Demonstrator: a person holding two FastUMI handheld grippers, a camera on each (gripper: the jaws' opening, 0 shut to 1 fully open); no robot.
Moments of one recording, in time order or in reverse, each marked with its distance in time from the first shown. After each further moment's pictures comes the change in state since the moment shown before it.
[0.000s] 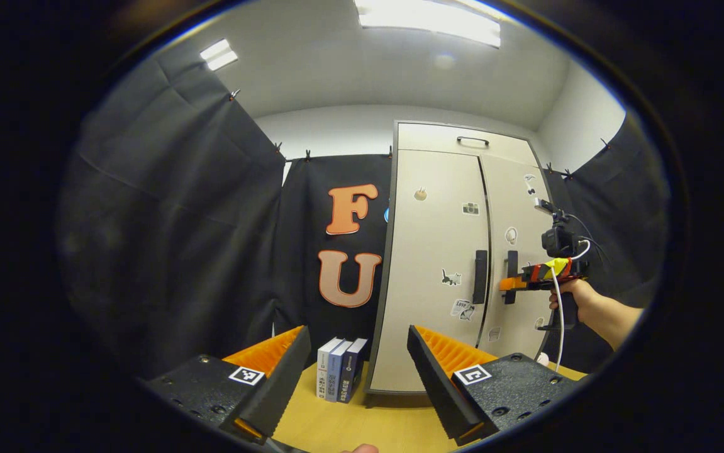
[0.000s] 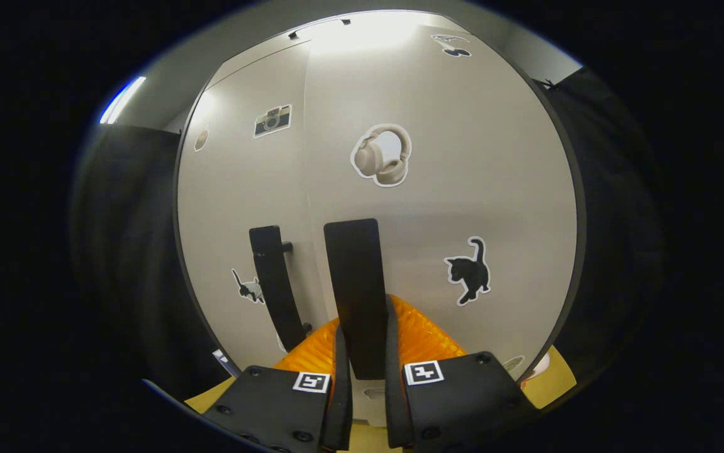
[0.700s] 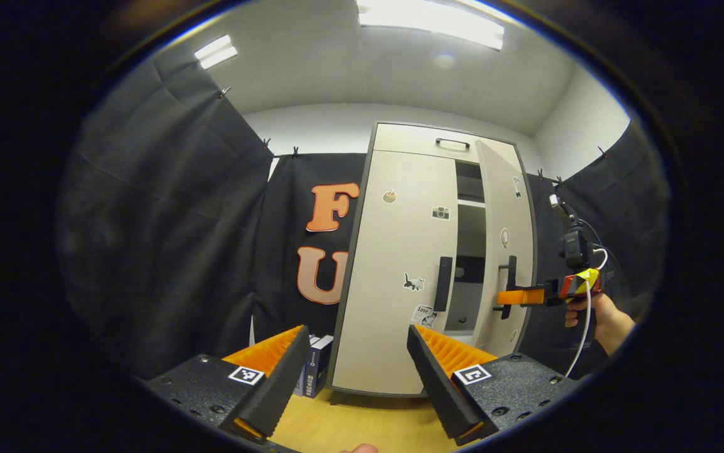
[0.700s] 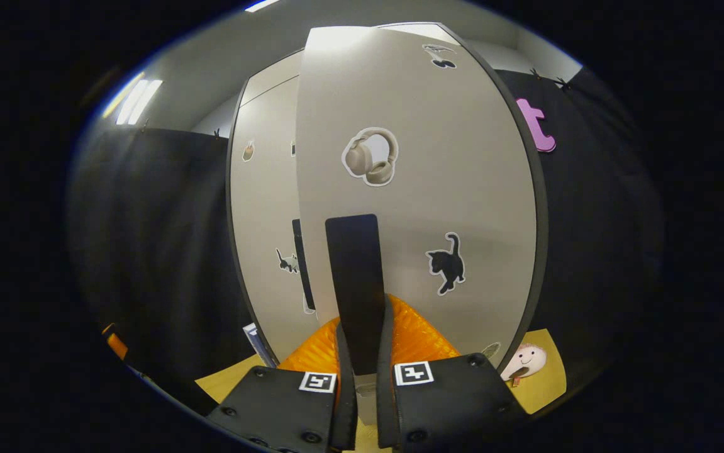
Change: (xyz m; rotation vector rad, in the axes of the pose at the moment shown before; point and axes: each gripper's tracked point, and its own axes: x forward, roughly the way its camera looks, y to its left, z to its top) left arm -0.012 -0.072 0.012 -0.044 -0.006 -0.010; right arm -0.080 -0.018 -0.002 0.016 0.038 0.188
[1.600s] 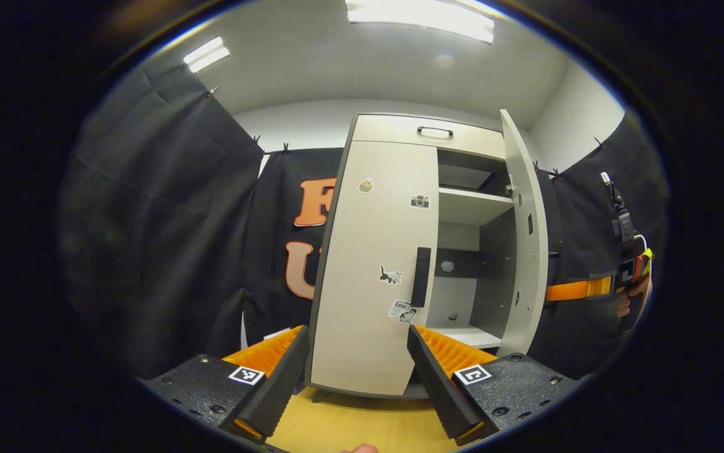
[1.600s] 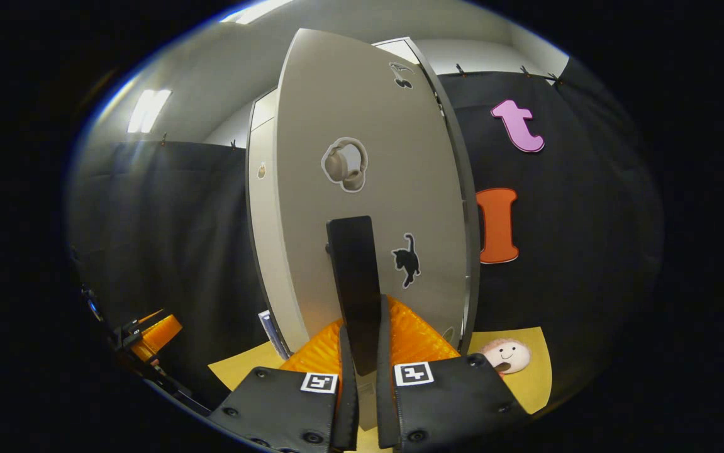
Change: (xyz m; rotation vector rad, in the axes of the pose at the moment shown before) left arm 0.023 -0.072 -0.026 0.018 0.026 -0.020; right arm -0.053 -0.031 0.013 -0.029 -0.014 0.065
